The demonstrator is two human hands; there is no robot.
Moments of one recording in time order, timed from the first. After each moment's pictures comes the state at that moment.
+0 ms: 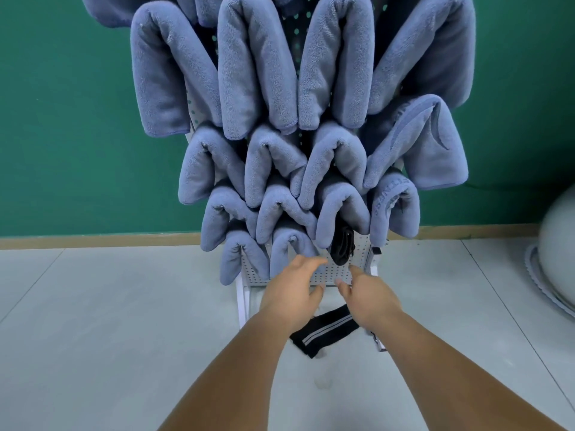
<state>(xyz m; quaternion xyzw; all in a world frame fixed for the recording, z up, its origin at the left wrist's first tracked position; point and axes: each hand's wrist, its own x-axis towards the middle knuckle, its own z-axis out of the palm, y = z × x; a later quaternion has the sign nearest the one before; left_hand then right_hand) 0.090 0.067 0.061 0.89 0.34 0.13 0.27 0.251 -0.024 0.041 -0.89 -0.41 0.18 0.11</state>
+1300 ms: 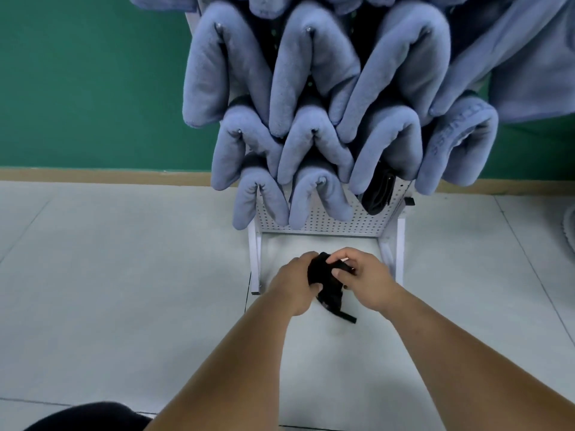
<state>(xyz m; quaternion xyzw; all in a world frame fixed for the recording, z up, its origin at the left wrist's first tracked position) 0.048 0.072 -0.038 0.80 0.44 -0.02 0.40 0.215 -0.027 -0.038 -0.74 -0.41 0.39 0.36</state>
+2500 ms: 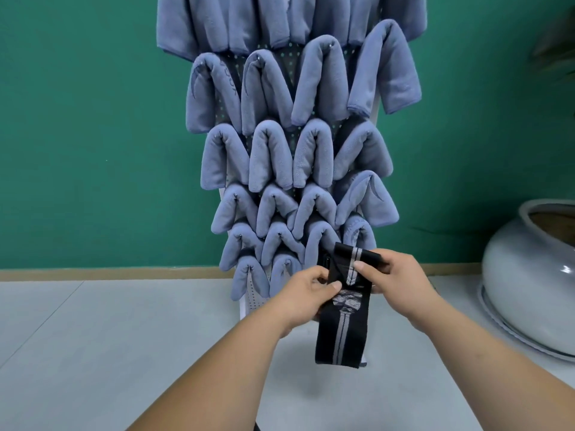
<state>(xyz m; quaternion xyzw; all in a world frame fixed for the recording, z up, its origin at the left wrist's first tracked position) 0.050 -0.043 0.210 0.68 0.28 0.14 0.66 0.228 -0.162 0.221 -0.66 -0.42 0.24 0.57</state>
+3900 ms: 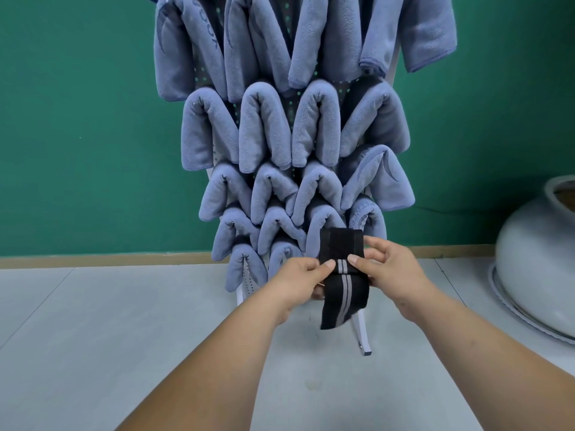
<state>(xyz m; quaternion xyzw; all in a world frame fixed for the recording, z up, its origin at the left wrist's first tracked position) 0.079 0.004 0.179 0.64 0.34 0.15 0.67 0.245 -0.109 0.183 -0.62 -0.32 0.35 0.63</state>
